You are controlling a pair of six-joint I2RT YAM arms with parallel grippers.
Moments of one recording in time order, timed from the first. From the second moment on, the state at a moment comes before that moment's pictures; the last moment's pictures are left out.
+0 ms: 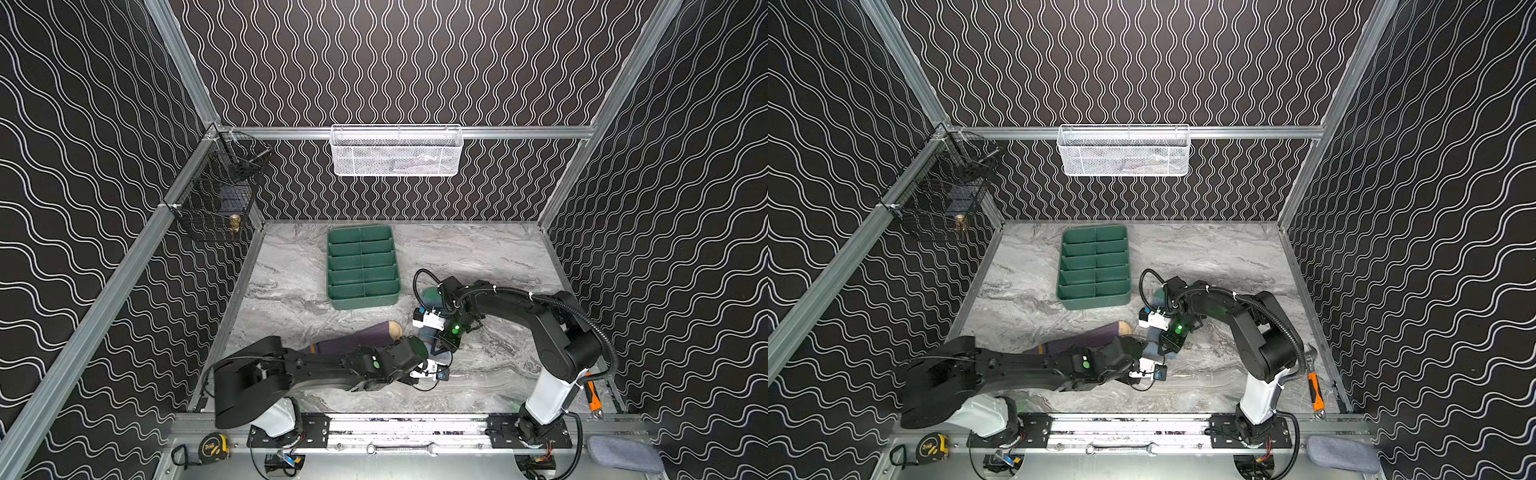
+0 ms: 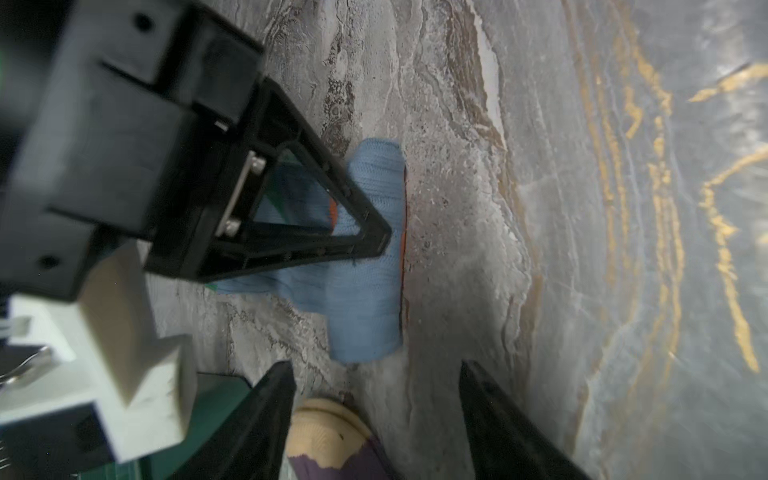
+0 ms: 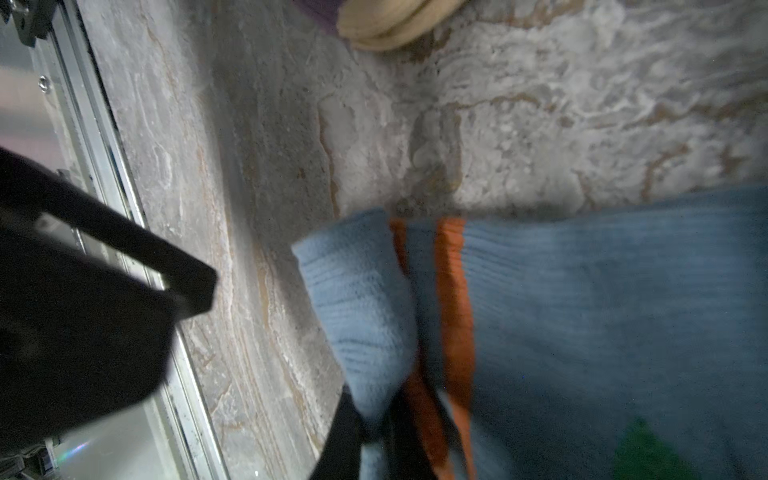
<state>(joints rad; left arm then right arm) -1.22 1.57 0.72 0.02 -0.30 0.77 0.54 1.80 1.04 -0.84 -0.54 -0.60</state>
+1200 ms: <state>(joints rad) -1.16 1.77 0.93 -0.16 -0.16 0.65 0.49 1.62 0.95 -0.74 -0.46 -0.54</state>
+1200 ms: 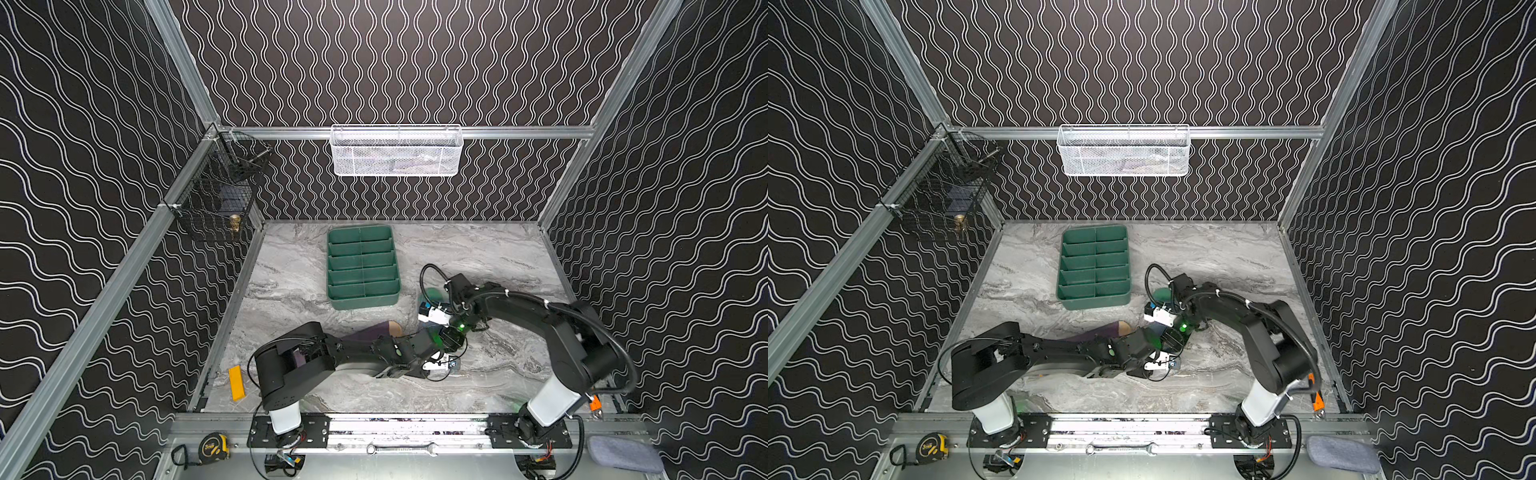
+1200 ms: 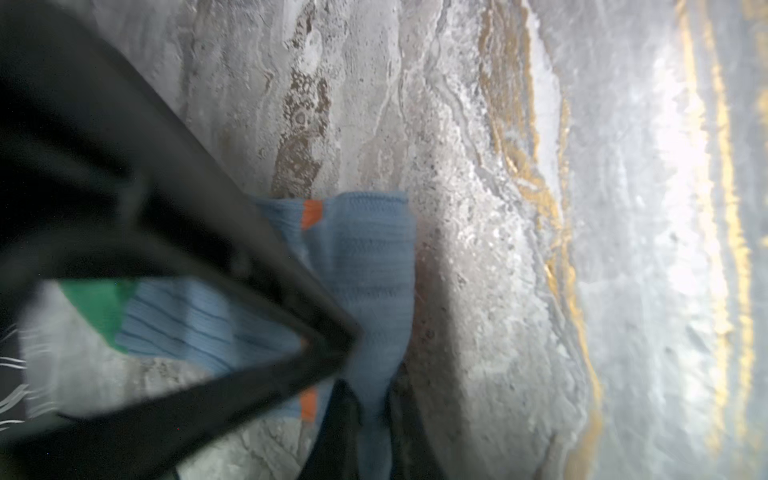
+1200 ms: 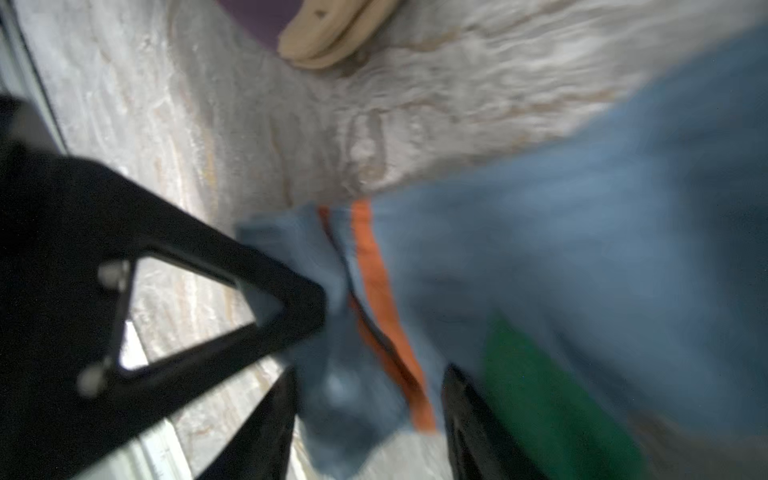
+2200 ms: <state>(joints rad) -0.84 2.16 1.58 -0.96 0.41 0.36 0.71 0.73 0.57 -0.53 -0.10 -0.69</state>
